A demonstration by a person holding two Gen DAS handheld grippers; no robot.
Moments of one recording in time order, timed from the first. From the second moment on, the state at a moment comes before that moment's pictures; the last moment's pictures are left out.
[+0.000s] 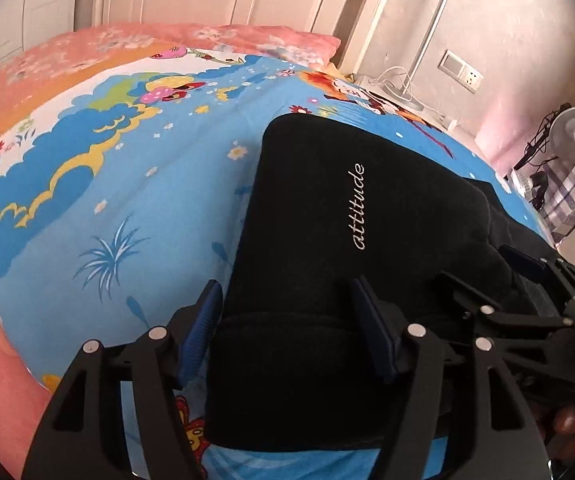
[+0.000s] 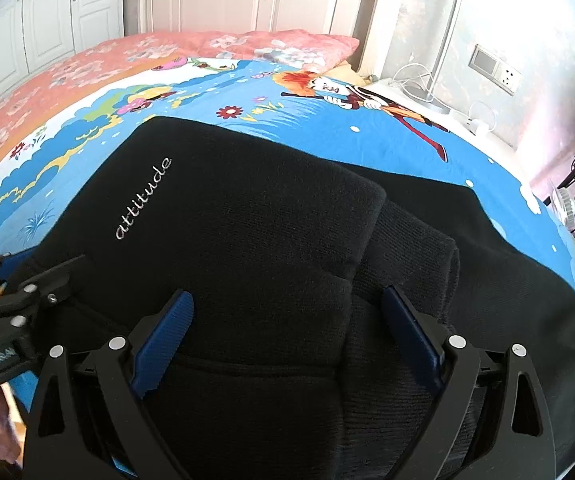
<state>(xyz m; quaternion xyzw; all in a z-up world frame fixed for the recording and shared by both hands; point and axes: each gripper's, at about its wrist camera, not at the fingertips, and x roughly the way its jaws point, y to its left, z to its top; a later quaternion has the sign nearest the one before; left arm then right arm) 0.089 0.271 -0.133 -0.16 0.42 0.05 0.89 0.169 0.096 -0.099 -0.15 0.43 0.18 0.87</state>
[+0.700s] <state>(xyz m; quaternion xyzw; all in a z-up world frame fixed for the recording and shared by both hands) 0.066 0.248 -0.106 -0.09 0.33 0.06 0.94 0.238 0.093 -0.104 -0.17 0.43 0.12 0.88</state>
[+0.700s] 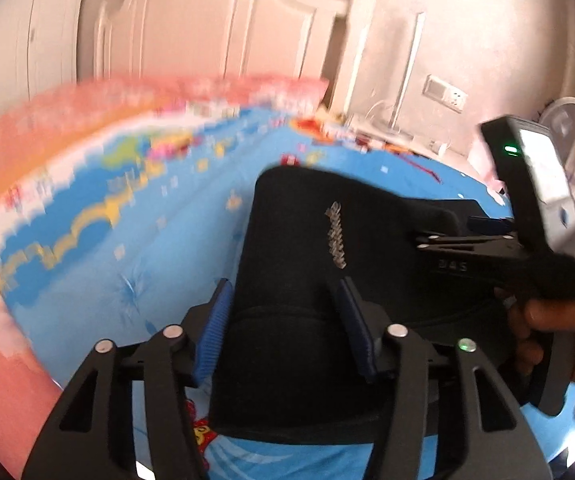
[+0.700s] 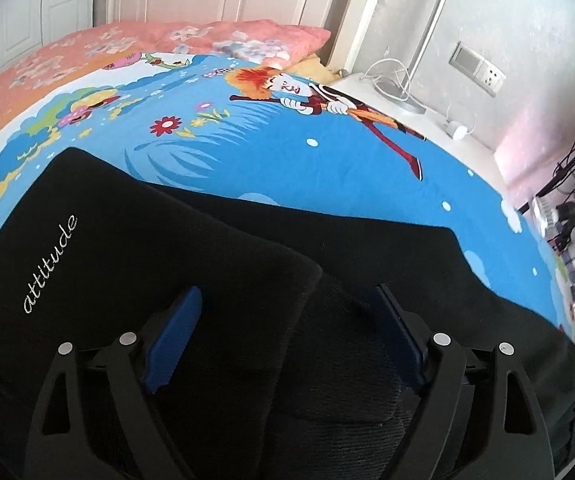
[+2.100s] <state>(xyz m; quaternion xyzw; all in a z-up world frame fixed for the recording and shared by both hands) 0.018 0.285 -0.135 -0.21 0.39 0.01 0.90 0.139 0.010 -0.065 -0.01 0.41 0.17 0.89</state>
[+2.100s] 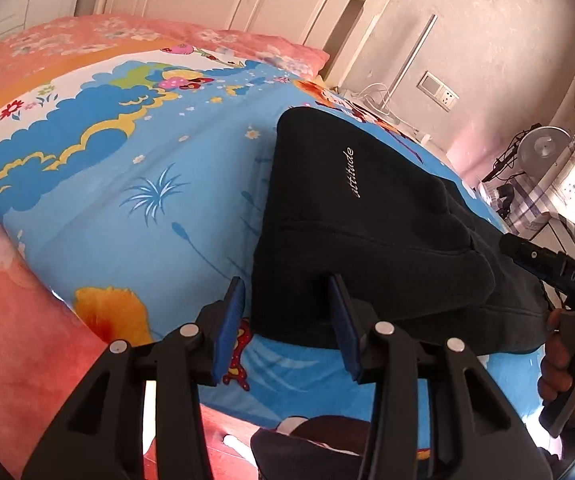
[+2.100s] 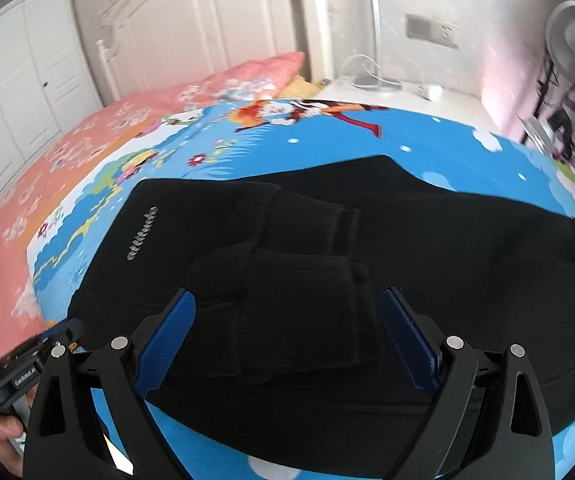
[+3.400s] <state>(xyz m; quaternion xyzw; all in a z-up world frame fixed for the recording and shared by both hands) 0.064 0.269 -0.109 -0.12 0.41 0.03 0.90 0.138 0.037 -0.099 -0.12 0.43 0.16 0.88</state>
